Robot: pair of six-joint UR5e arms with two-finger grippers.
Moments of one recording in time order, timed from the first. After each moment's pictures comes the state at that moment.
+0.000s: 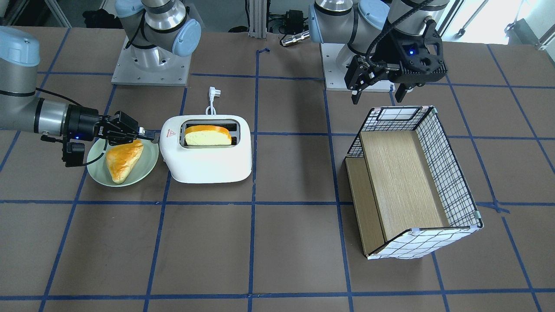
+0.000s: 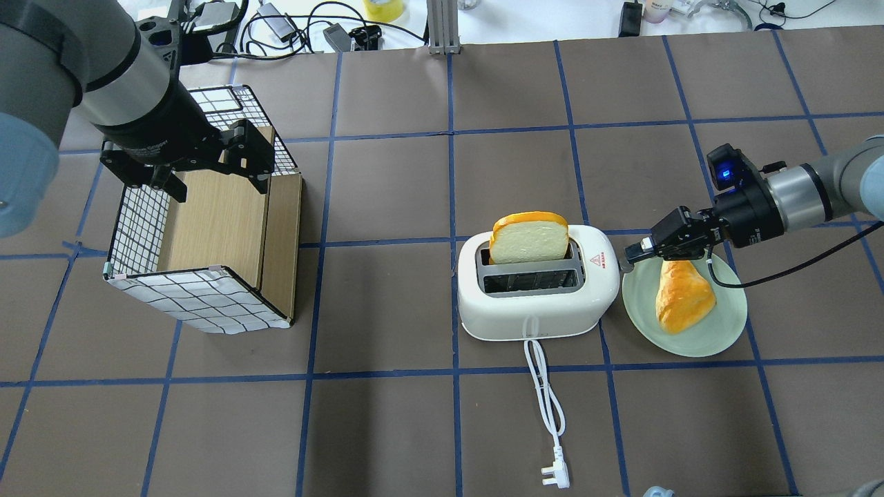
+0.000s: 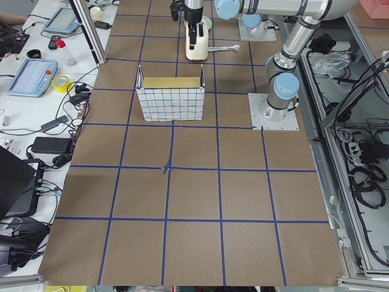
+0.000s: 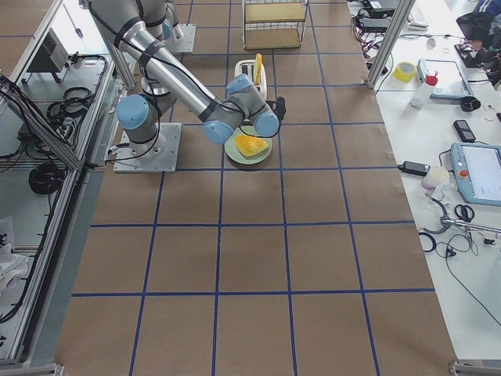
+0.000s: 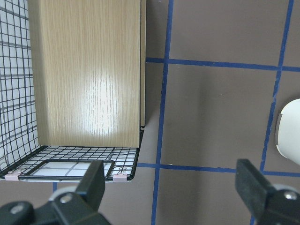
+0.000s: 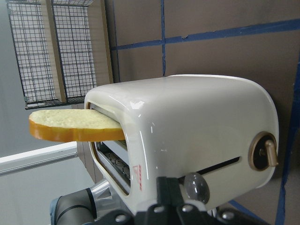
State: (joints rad) left arm -1.57 -1.46 -1.67 -1.52 1.59 -0.08; right arm 1.05 -1.39 1.98 -1.33 -0.81 -0.92
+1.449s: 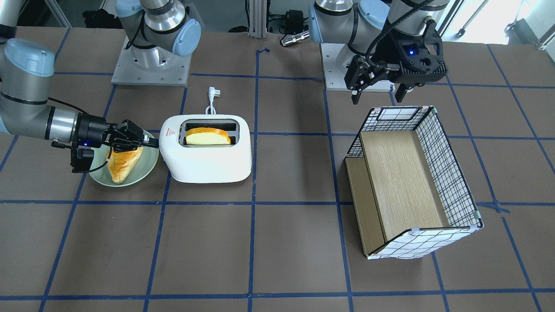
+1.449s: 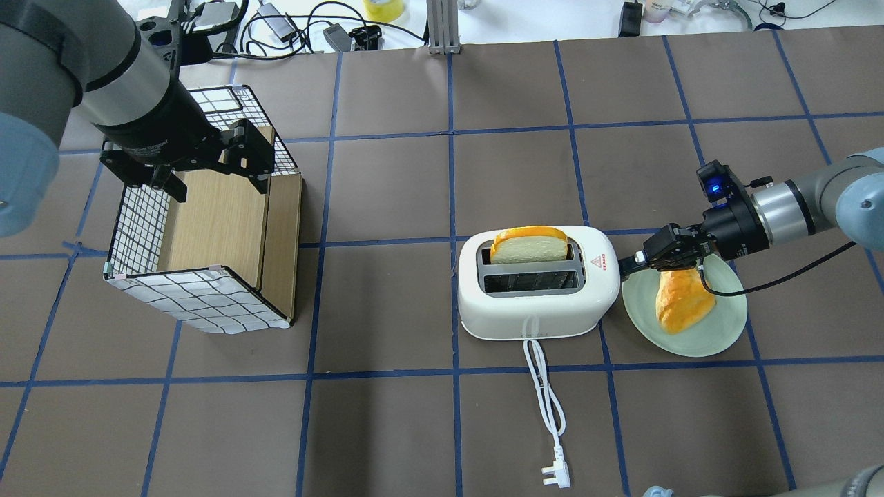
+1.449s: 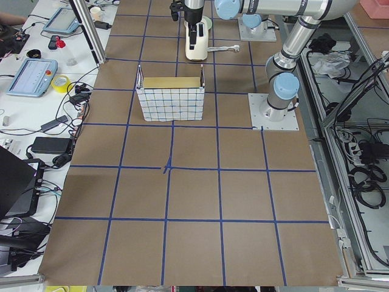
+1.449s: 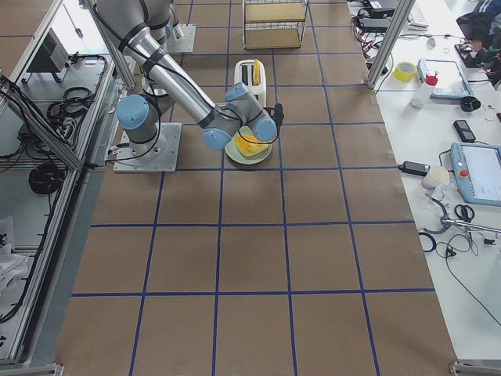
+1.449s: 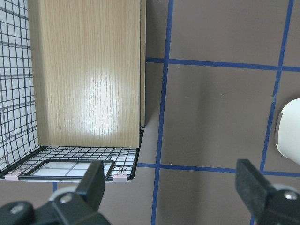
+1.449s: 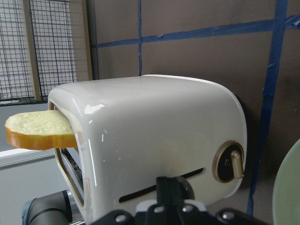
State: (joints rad) left arm -1.57 -1.46 -1.67 -1.52 1.59 -0.08; right arm 1.05 -1.36 2.06 -1.50 -0.84 -0.92
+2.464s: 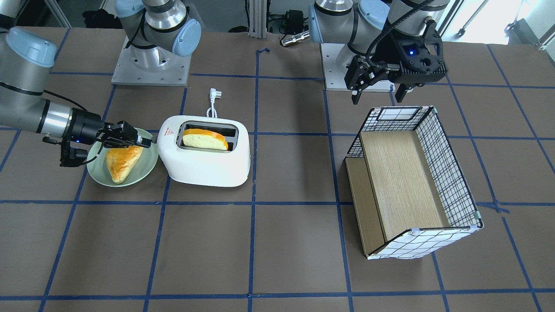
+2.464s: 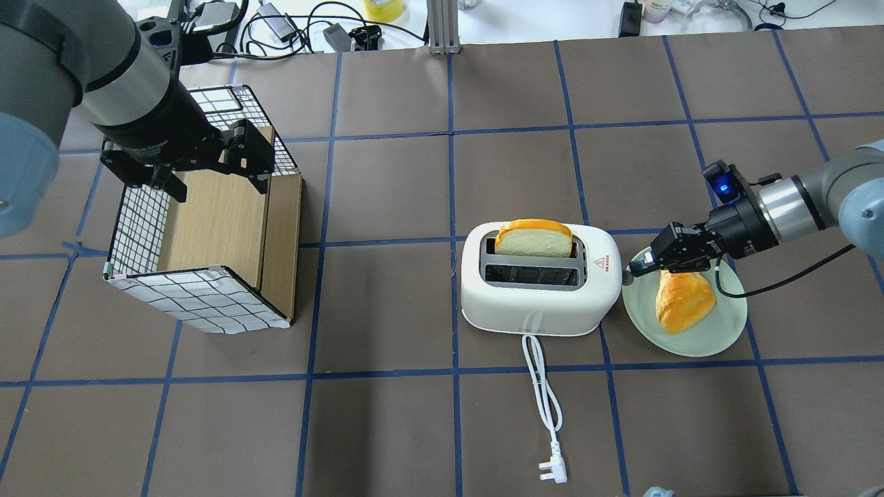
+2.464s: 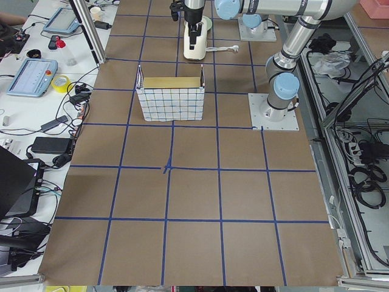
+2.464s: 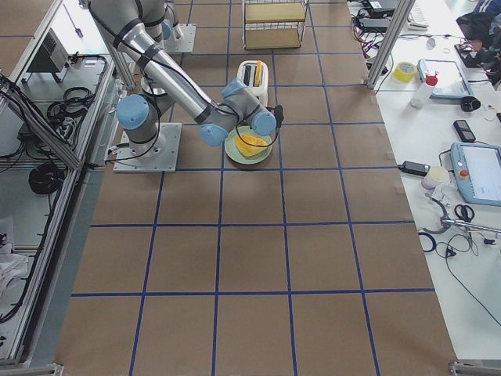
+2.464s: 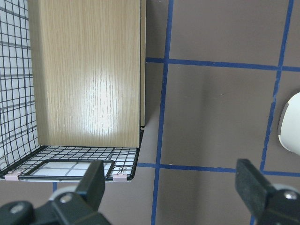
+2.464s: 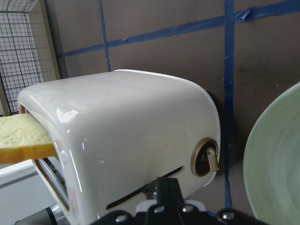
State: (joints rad) left arm -1.57 -1.46 -1.67 -1.52 1.59 -0.08; right arm 1.05 -1.44 2.03 -1.57 -0.93 -0.64
